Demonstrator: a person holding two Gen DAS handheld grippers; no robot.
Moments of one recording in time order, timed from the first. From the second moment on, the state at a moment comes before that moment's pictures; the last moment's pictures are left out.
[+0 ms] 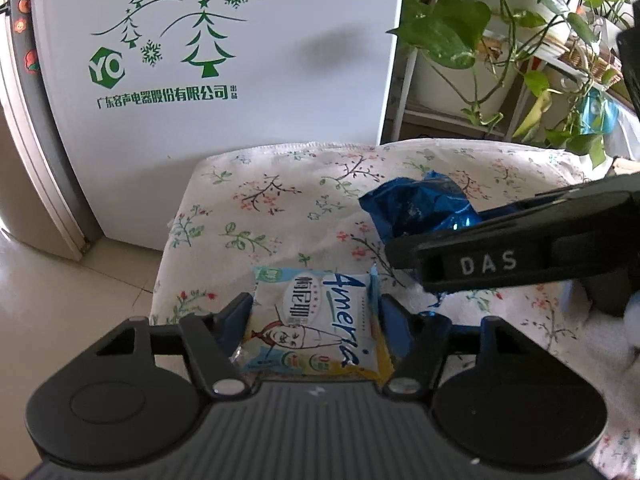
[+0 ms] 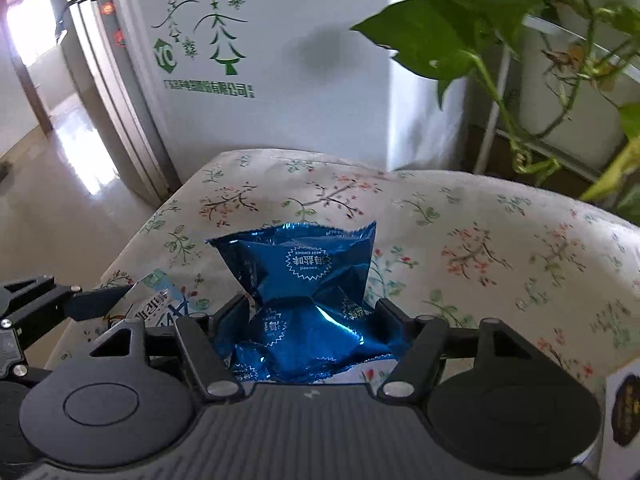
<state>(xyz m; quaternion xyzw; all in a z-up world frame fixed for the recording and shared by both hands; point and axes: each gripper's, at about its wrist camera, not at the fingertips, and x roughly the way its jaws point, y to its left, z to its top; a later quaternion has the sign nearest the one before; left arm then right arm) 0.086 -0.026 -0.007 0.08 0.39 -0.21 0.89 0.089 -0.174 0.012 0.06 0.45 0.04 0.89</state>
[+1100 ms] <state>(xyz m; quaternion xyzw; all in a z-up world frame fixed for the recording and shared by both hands) -0.022 0.007 0.031 0.03 0.40 -0.18 0.90 -0.053 -0.172 0.074 0.04 0.44 0.01 0.90</state>
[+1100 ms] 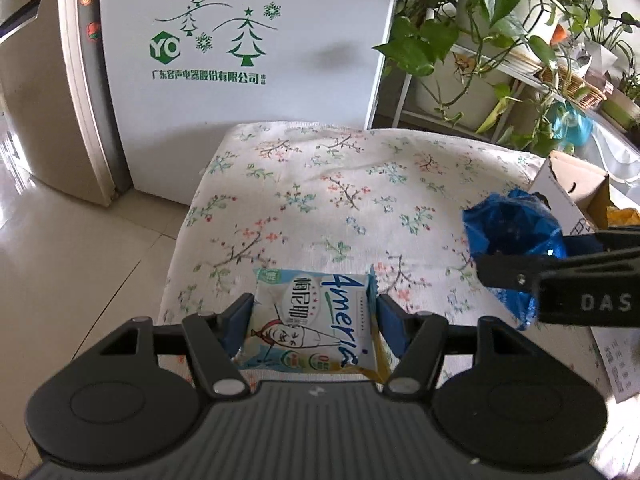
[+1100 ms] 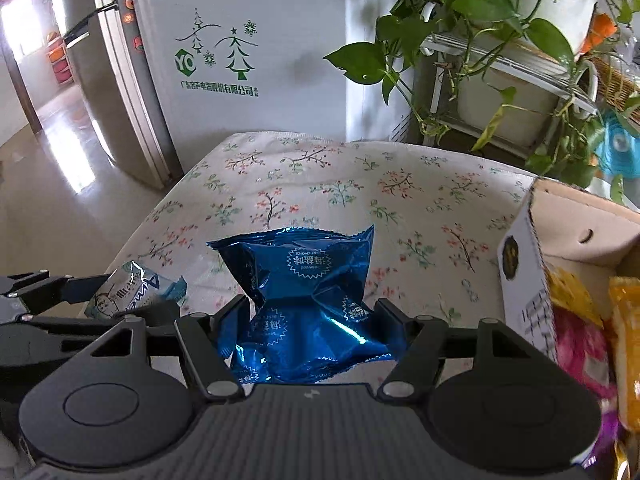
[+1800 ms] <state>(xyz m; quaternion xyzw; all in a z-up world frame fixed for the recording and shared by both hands) -0.076 0.012 0.051 0.02 0.38 -0.18 0.91 -0.122 -0.182 0.098 0.06 0.41 0.00 0.91</state>
